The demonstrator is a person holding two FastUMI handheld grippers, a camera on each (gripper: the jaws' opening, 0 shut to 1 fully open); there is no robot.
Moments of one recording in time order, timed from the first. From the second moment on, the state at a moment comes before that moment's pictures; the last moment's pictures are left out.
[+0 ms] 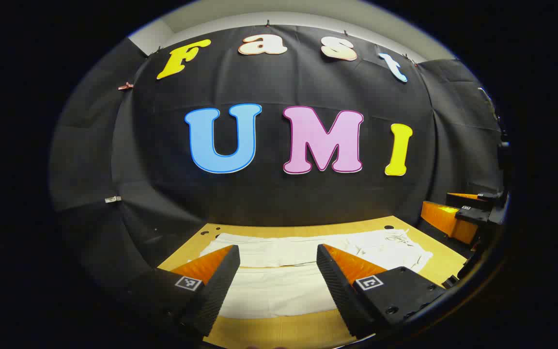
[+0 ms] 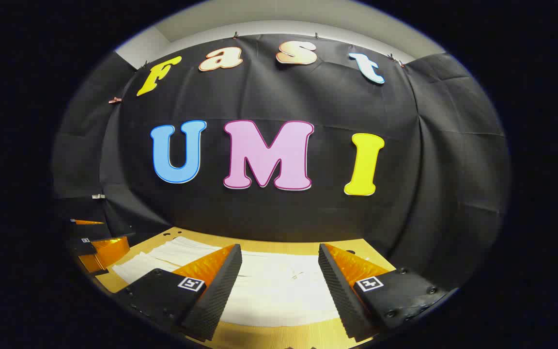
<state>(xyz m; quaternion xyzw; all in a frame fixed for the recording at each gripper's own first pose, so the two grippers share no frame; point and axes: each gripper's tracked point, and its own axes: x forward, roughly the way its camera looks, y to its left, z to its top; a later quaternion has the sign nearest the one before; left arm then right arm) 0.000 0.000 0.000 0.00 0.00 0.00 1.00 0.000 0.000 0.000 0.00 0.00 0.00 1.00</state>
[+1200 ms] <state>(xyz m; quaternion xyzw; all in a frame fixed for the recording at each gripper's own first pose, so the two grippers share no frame) 0.048 0.021 -0.007 0.01 0.01 0.05 1.00 0.056 -0.055 -0.038 0.00 0.05 -0.03 1.00</state>
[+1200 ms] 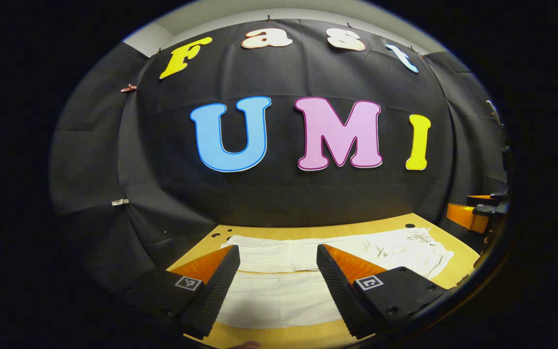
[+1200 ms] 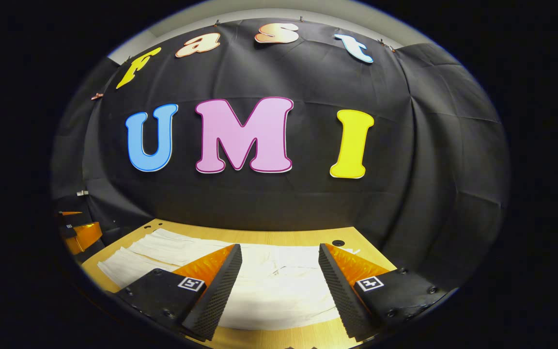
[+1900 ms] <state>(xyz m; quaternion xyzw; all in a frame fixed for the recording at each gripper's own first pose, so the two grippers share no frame) 0.054 0.088 -0.053 -0.02 0.07 0.12 0.99 0.093 -0.150 -0.088 -0.21 0.10 -0.01 0.97</state>
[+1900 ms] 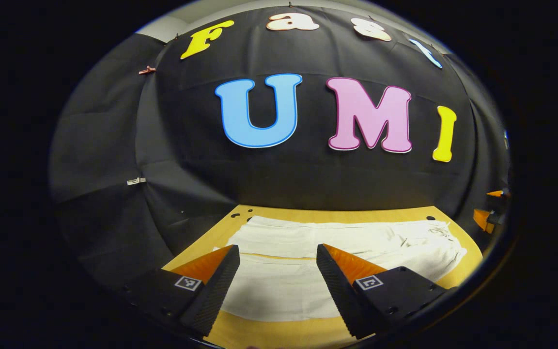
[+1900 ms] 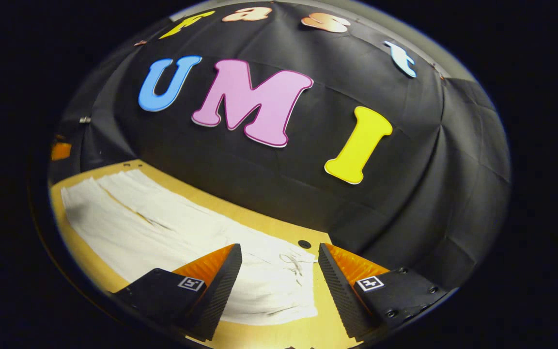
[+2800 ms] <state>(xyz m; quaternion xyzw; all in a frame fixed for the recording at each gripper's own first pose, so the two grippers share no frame) 0.005 0.170 -0.134 -0.01 0.17 0.23 0.96 0.063 -0.256 -0.274 -0.55 0.24 0.19 0.77</state>
